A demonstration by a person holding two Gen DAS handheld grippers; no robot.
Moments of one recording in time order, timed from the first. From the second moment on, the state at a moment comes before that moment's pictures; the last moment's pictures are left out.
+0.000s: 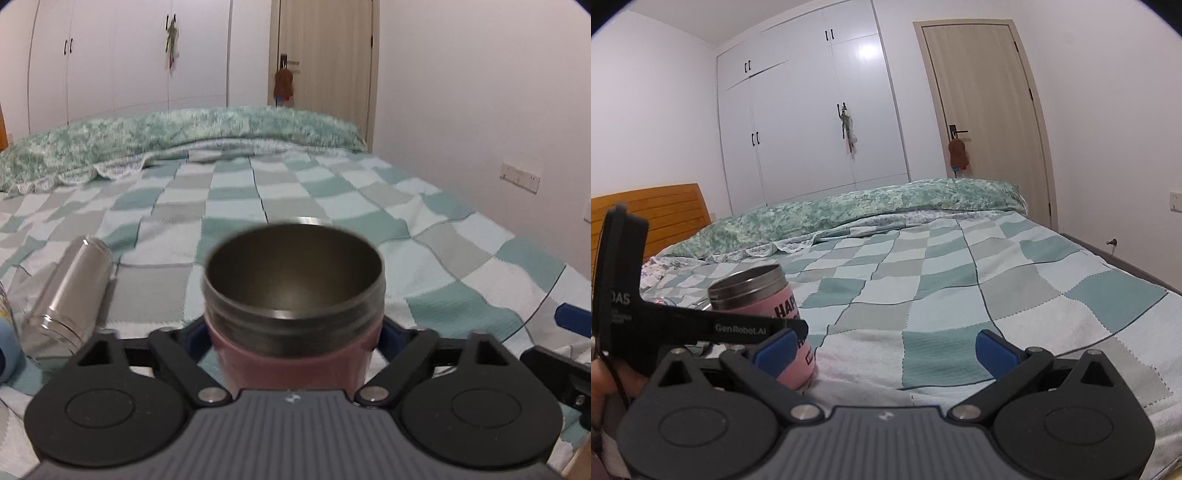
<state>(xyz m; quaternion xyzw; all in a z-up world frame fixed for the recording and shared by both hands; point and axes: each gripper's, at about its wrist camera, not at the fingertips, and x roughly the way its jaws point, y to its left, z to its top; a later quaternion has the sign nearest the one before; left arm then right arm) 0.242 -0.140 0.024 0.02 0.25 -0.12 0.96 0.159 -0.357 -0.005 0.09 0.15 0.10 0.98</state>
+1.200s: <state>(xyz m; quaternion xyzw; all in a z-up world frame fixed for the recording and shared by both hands) 0.035 0.021 -0.002 0.04 0.08 0.02 1.00 0.055 -0.276 -0.026 -0.05 0.06 0.10 0.99</state>
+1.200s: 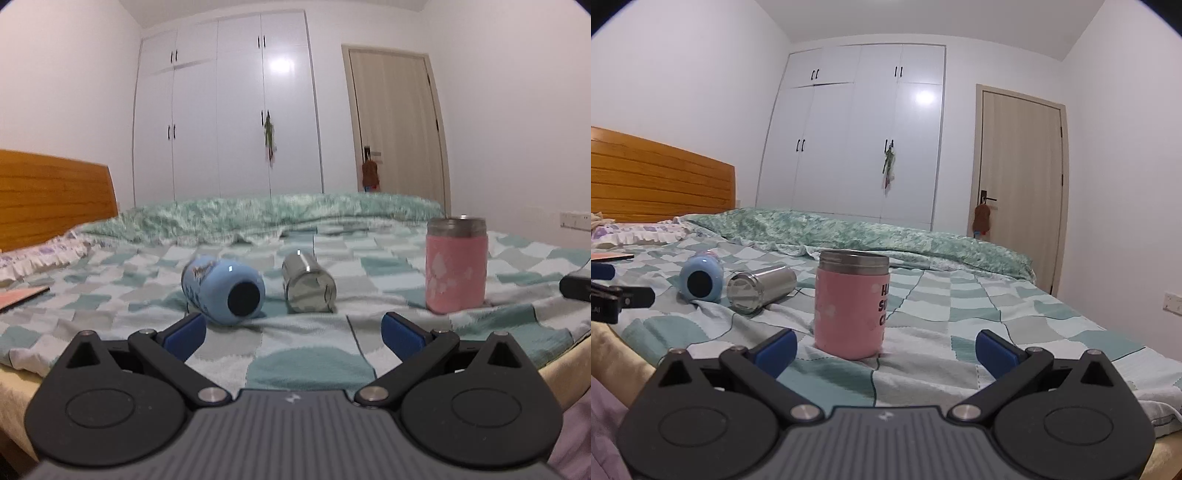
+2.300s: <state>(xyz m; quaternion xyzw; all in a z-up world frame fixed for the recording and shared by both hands) 0.032 0.021 -0.003 0.03 0.08 0.01 1.00 0.052 -0.277 -0.027 -0.05 0.05 0.10 0.99</state>
